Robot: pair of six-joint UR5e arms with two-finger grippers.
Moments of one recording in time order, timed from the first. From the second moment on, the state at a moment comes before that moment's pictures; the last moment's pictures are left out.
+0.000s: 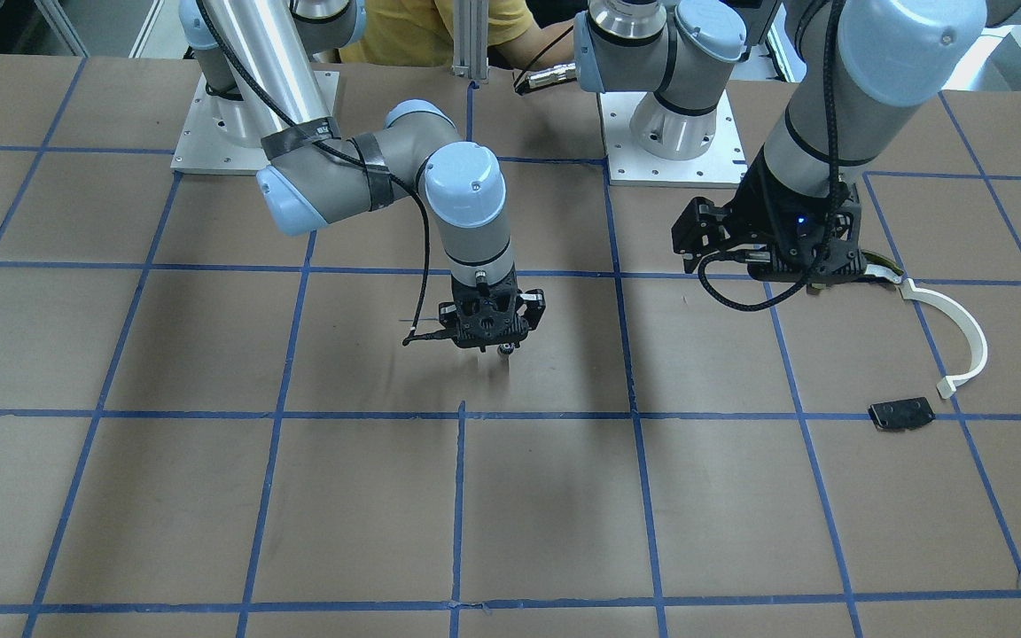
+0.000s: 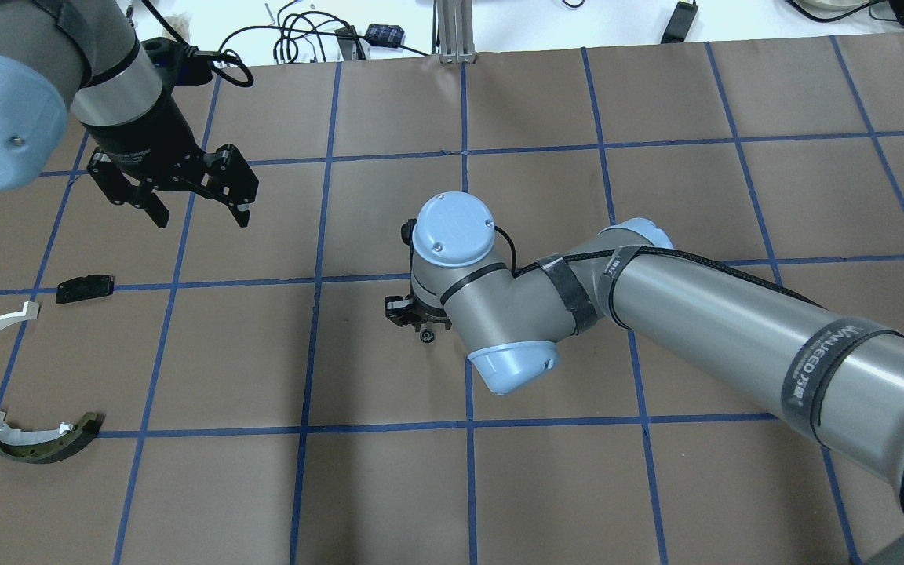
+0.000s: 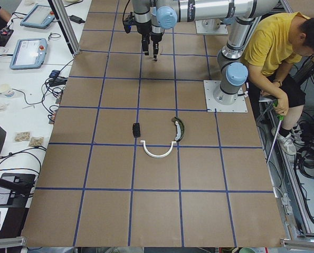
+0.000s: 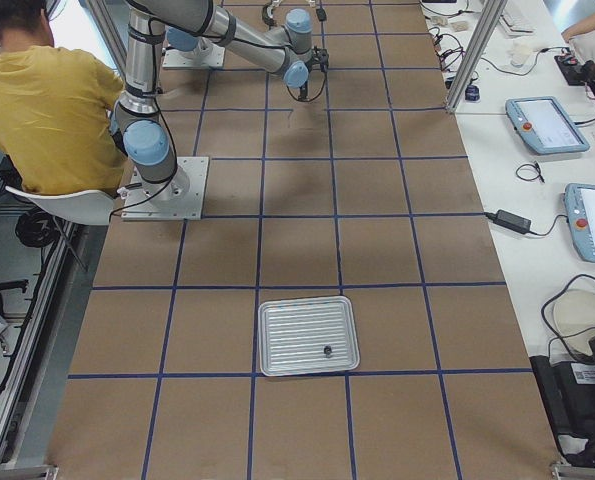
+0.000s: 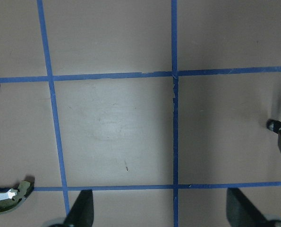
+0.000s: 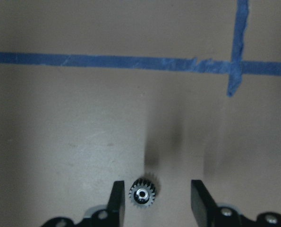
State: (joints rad) left arm -1.51 -1.64 -1.62 -1.55 1.60 0.09; right arm 2.04 -1.15 1.88 -2.46 -1.47 0.40
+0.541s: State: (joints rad) left arm -1.65 -1.72 -1.73 -1.36 1.60 0.04; right arm 1.60 -1.34 1.86 -2.17 -1.48 -0.05
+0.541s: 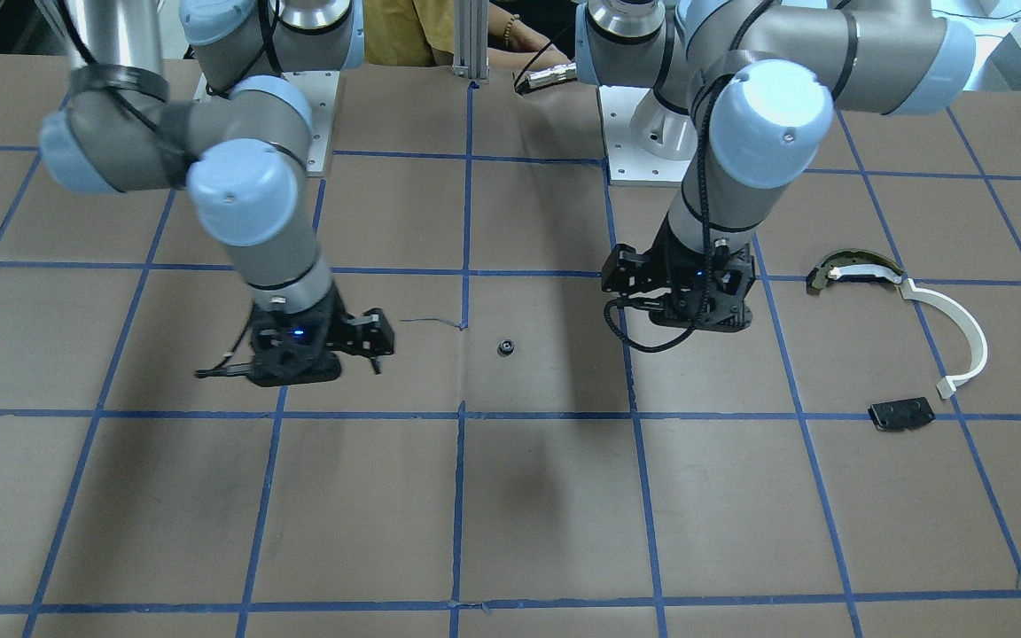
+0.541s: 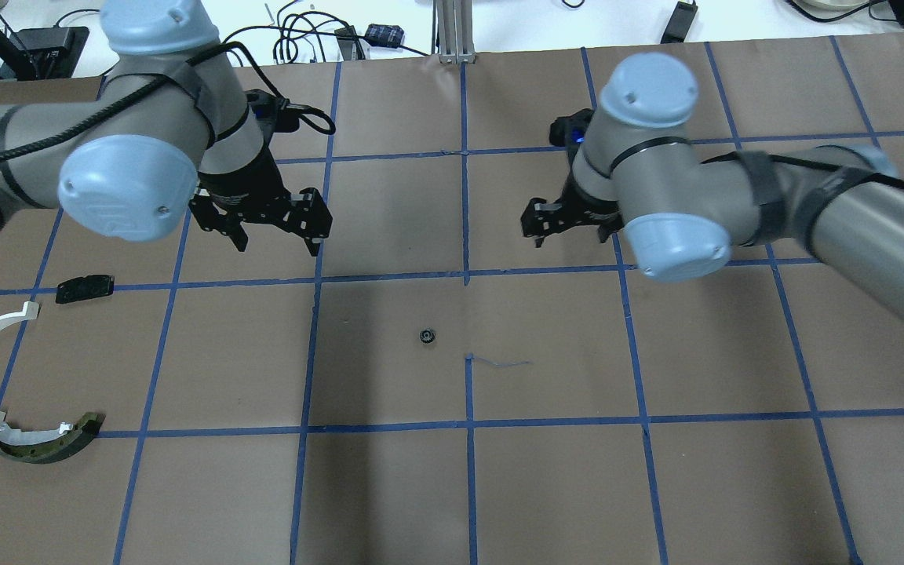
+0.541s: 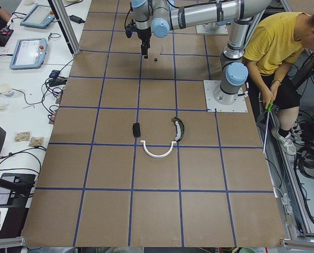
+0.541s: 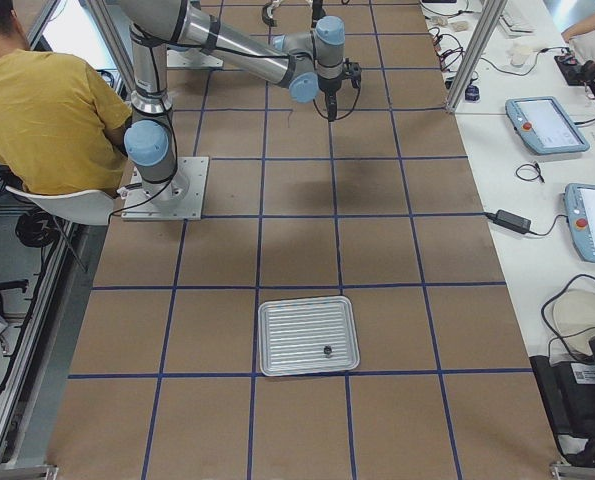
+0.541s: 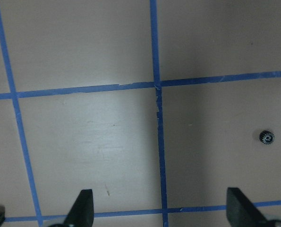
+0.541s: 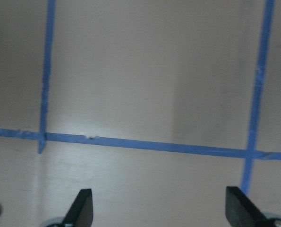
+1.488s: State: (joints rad) left arm -1.89 -1.96 -1.83 -1.05 1.57 -0.06; right arm 0.77 -1.18 1.70 -2.20 -1.58 -1.02
